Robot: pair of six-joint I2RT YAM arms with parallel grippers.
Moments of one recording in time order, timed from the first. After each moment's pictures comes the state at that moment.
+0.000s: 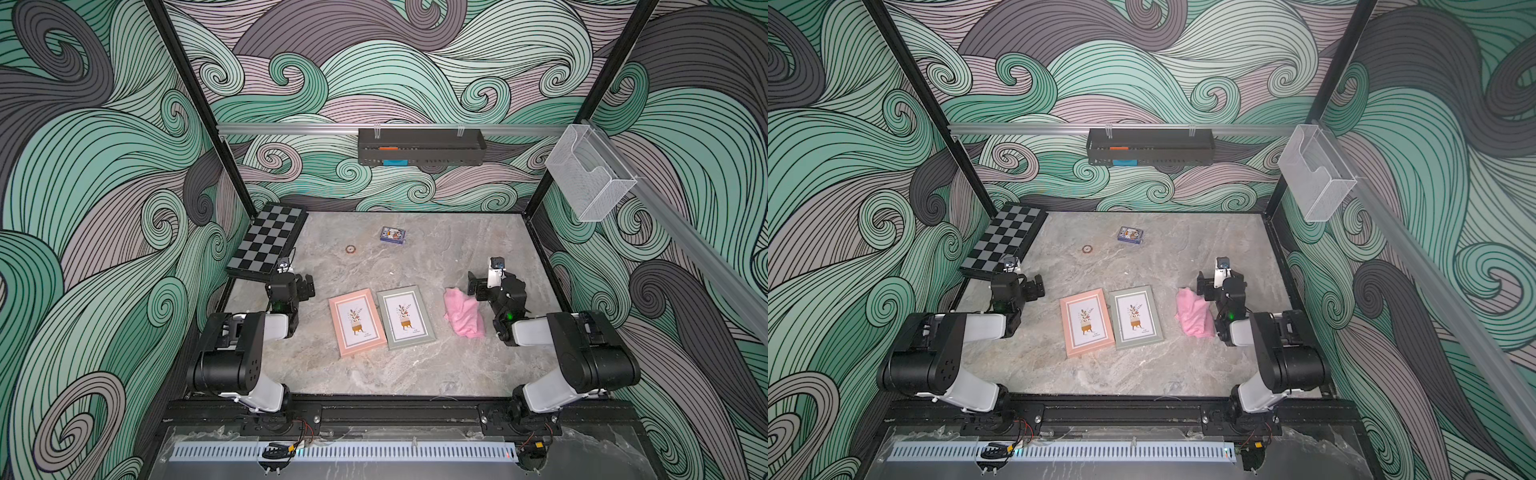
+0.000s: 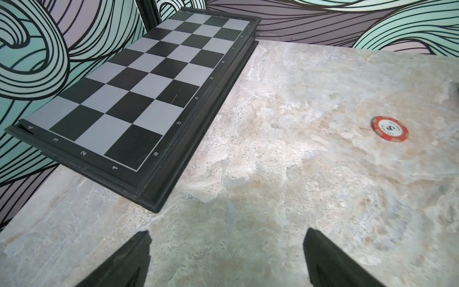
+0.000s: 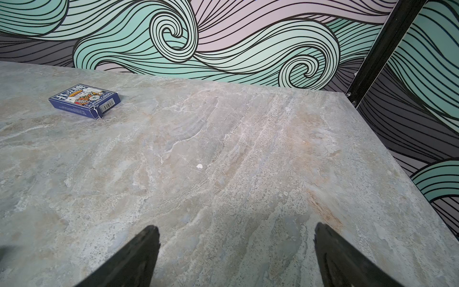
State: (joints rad) left arm 0.02 1.54 0.43 0.60 -0.22 -0.07; right arm 0.06 1.57 0.36 0.86 0.07 -0.04
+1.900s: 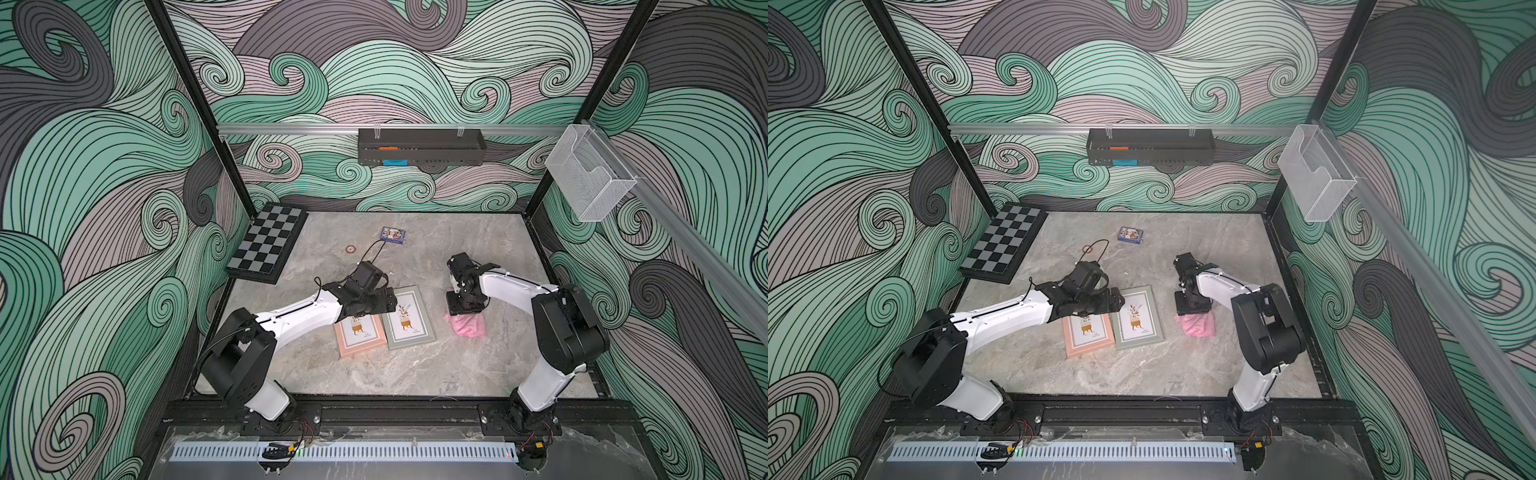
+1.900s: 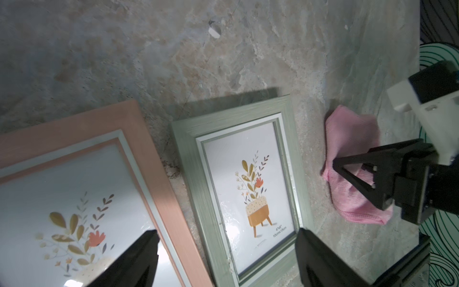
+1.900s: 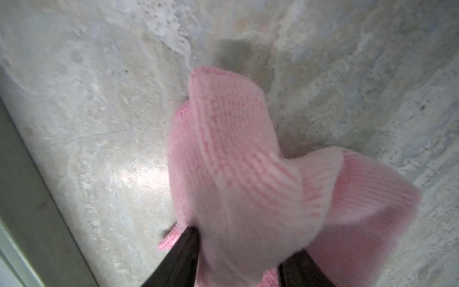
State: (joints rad) left arm -0.70 1.56 0.95 -0.35 0.07 -0.72; right arm 0.33 1.74 1.03 -0.76 0.06 0.27
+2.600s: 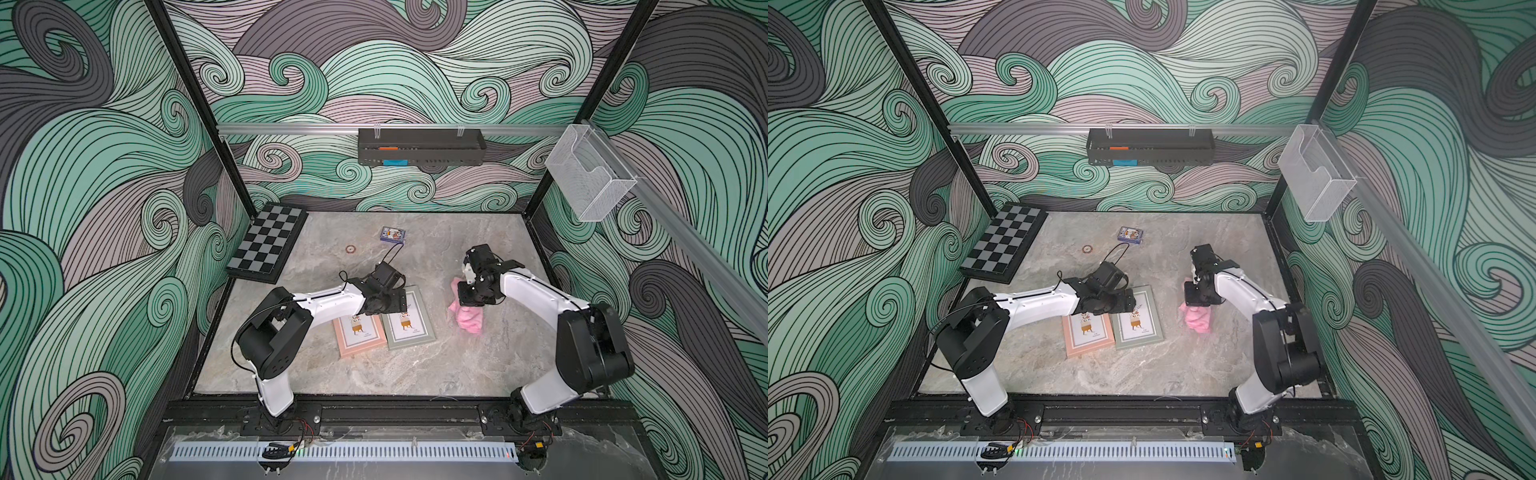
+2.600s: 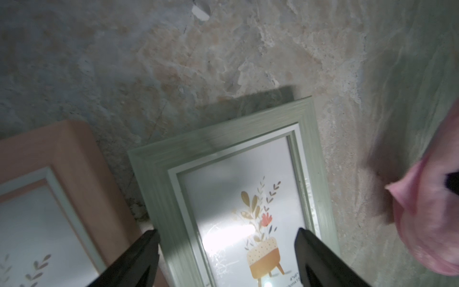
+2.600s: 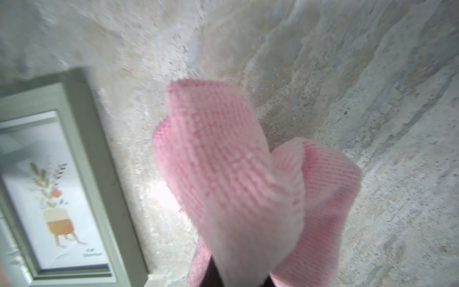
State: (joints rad) left arm -0.76 1.77 1.07 -0.34 -0.02 -0.74; right arm 0.25 1.54 1.03 -0.77 -0.04 0.25
